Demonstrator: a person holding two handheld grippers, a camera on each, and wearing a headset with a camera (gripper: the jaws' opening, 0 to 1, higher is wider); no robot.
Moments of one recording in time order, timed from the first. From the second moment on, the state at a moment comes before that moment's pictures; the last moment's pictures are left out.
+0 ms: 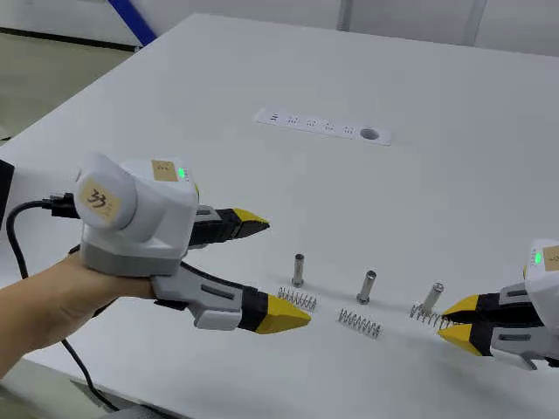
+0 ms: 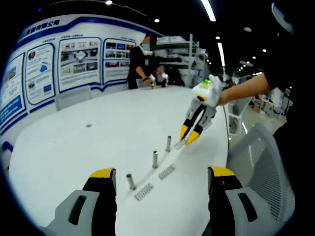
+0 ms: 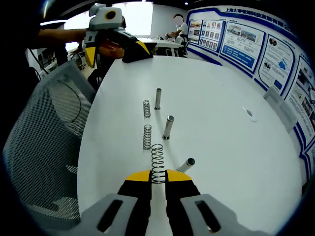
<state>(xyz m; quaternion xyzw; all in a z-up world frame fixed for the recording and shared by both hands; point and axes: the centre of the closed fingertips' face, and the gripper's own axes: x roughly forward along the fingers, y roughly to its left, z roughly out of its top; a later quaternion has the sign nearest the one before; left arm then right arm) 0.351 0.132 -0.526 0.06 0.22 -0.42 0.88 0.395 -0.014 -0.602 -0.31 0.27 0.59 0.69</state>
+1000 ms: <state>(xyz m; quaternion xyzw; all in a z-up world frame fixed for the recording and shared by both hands) 0.338 0.051 -0.522 0.08 0.19 -0.51 0.84 0.336 0.032 -0.530 -0.34 0.20 0.66 0.63</state>
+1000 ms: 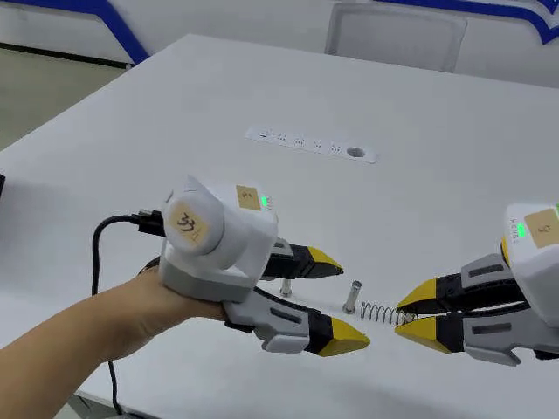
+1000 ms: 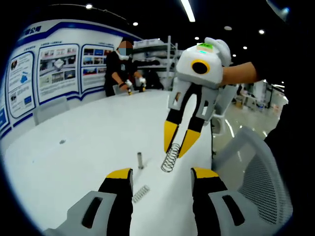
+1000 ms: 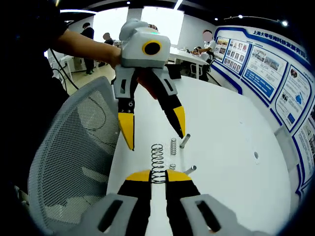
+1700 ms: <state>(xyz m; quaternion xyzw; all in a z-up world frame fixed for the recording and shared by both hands) 0.330 0.040 -0.529 0.08 0.20 -0.53 0.82 0.326 0.038 -0.533 -0.35 0.20 0.68 0.61</state>
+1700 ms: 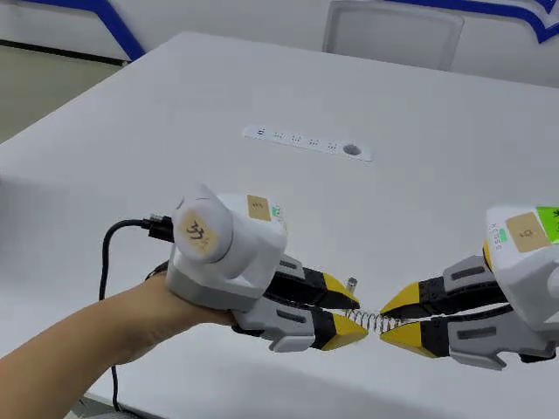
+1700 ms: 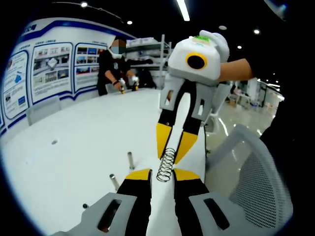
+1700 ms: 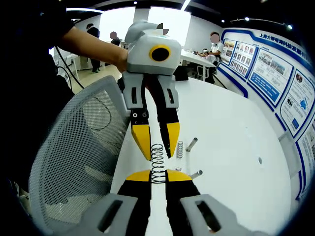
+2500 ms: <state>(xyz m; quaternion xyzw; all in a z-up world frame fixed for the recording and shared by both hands) 0.335 0.038 -0.512 0.13 0.15 -0.54 0.82 0.339 0.038 -0.514 -0.37 0.15 0.67 0.63</state>
